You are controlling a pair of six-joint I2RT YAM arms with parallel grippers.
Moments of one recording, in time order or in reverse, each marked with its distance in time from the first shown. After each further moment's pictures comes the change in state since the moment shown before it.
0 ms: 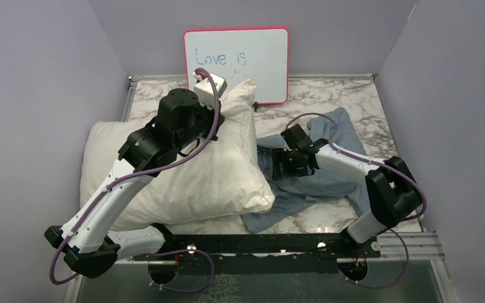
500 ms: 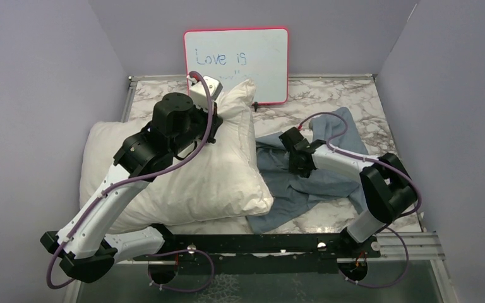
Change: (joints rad) left arm 0.000 -0.043 -0.035 0.016 0.001 -0.023; right arm 0.030 0.055 -0.015 0.003 0.431 0.246
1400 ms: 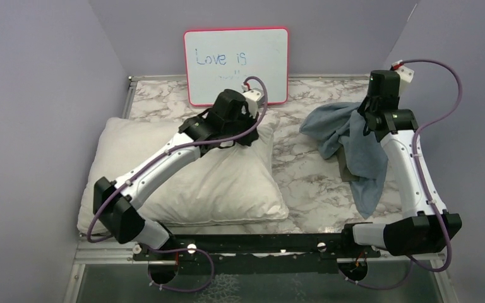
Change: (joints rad) left arm -0.019 0.325 -0.089 0.172 0.274 -0.083; right arm -0.539 -0.334 0.506 -0.210 0.185 -0.266
